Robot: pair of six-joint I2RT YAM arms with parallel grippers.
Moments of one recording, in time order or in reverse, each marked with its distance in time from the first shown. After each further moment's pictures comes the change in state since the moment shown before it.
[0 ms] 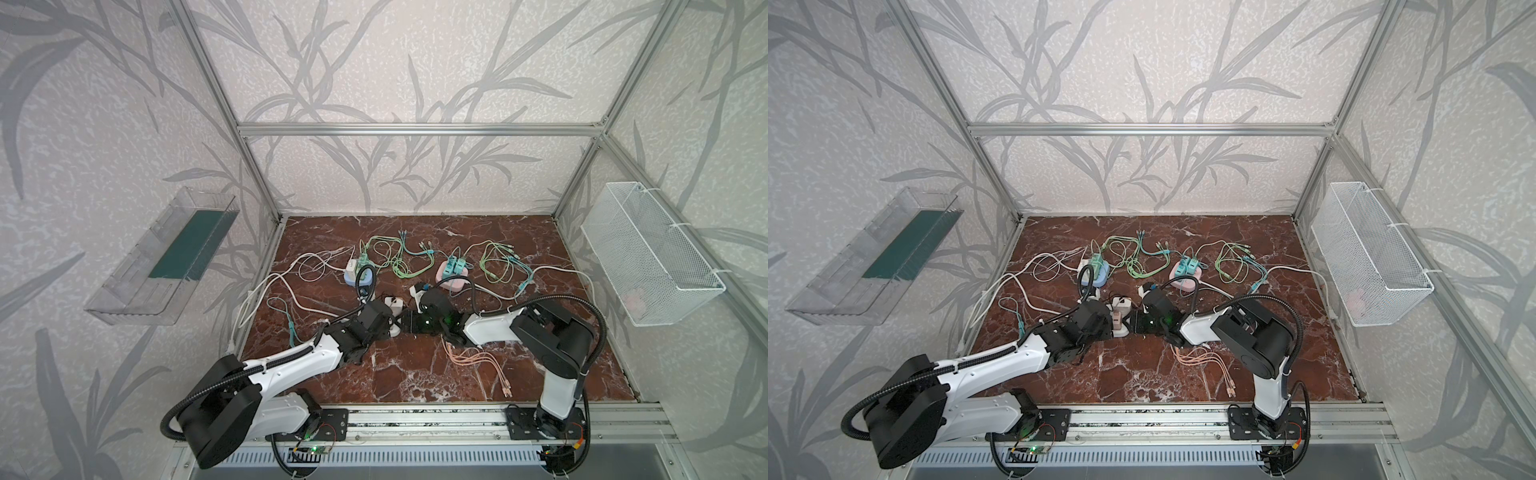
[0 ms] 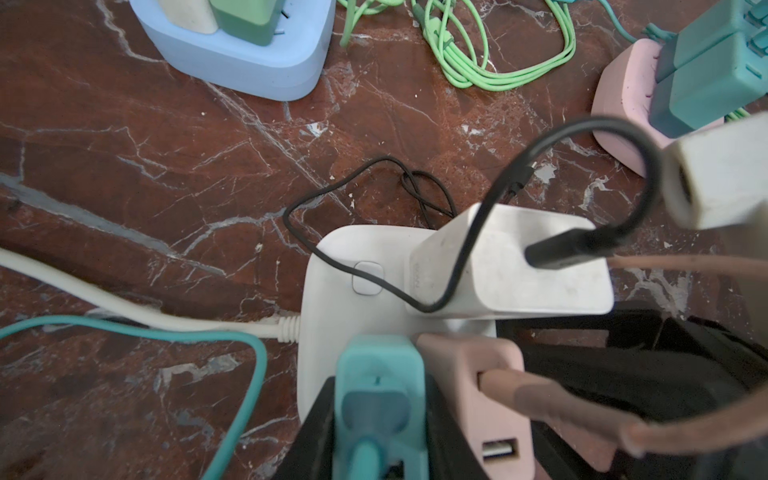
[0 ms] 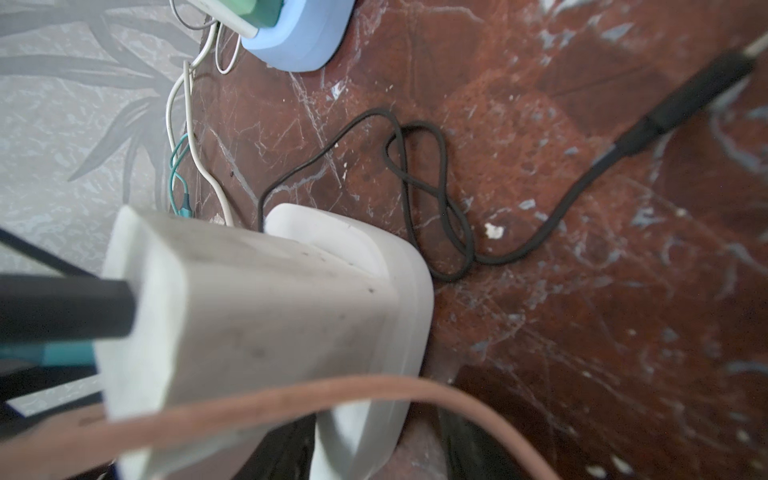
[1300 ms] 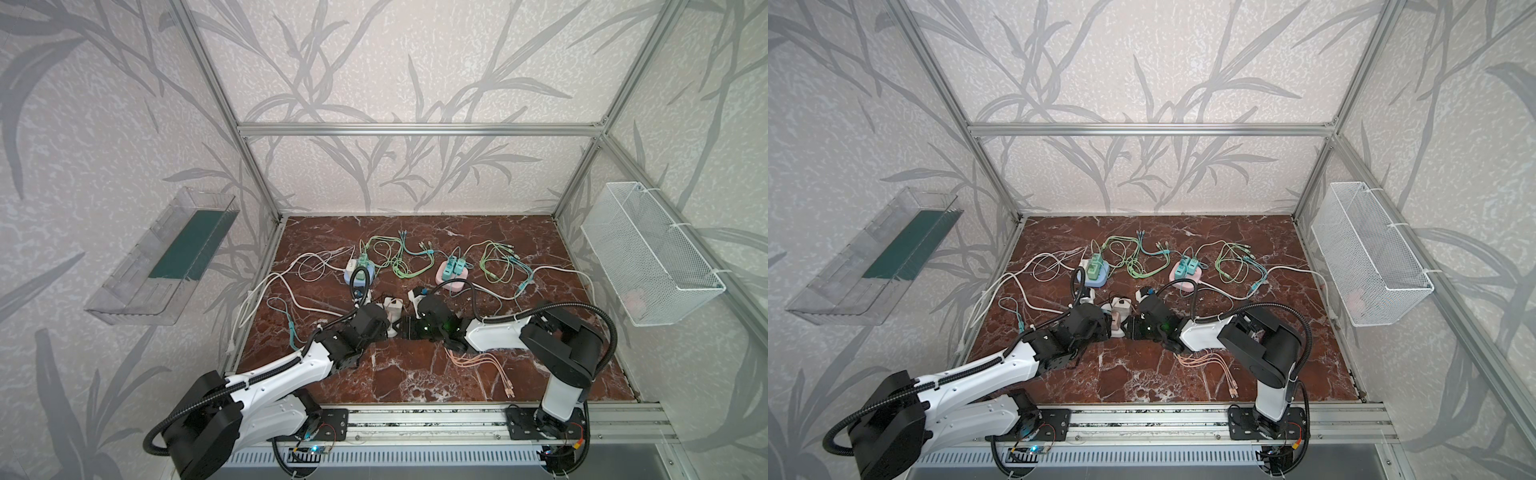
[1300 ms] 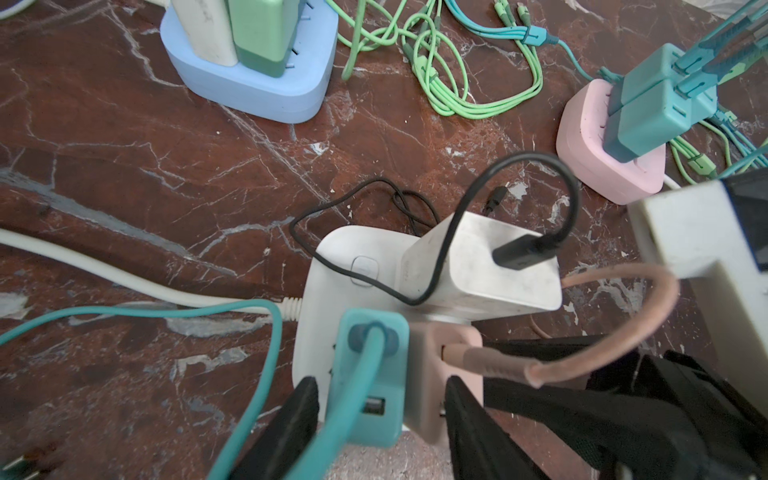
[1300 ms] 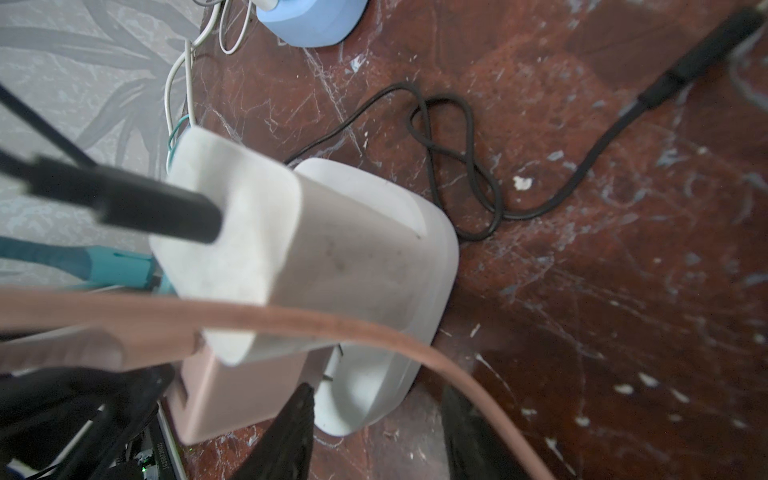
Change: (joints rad) left arm 0.010 -0.113 -0.037 0.002 -0.025 -0.011; right arm 0.059 -0.066 -0.014 -0.064 0.077 0.004
